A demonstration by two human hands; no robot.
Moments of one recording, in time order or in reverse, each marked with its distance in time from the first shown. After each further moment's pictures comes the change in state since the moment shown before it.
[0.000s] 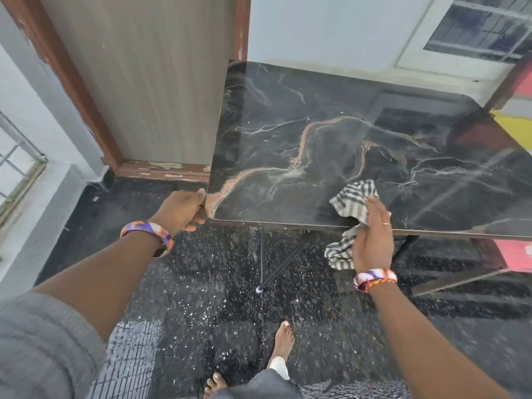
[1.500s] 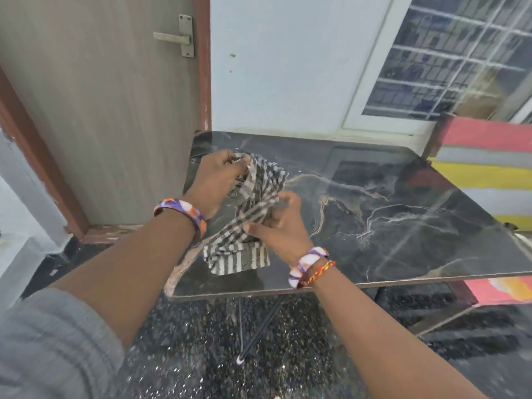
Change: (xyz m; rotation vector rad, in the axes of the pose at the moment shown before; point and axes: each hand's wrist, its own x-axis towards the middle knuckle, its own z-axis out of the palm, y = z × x) left_hand -0.003 0.184 0.060 -0.246 -0.074 0.572; right_hand 0.090 -0.137 -0.021 0.766 -0.558 0.260
